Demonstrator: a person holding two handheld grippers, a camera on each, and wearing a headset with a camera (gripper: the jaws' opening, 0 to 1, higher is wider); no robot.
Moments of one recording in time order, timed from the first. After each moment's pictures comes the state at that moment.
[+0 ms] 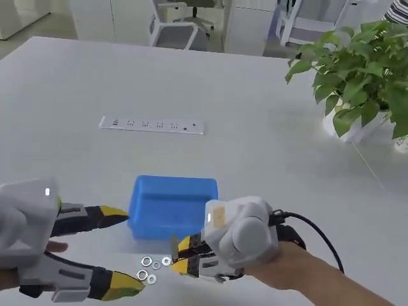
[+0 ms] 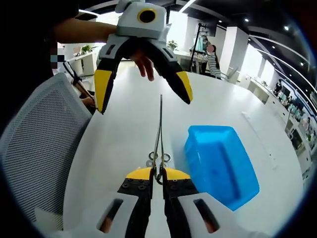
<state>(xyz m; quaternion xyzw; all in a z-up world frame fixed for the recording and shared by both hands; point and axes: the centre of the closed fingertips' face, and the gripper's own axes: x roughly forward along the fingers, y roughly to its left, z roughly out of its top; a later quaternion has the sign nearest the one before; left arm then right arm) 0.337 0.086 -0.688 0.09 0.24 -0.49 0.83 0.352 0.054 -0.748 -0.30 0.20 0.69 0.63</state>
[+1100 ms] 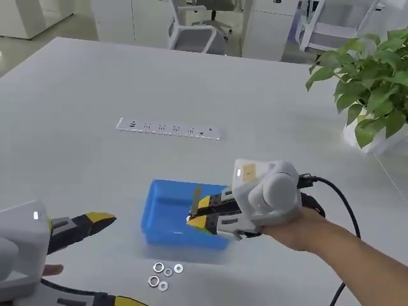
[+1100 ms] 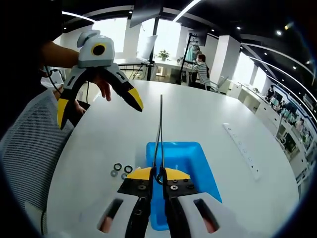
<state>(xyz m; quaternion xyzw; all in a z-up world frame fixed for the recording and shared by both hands) 0.336 0.106 -0.690 0.05 0.23 -0.41 0.88 0.426 0.069 -0.713 -0.28 0.16 0.68 0.66</state>
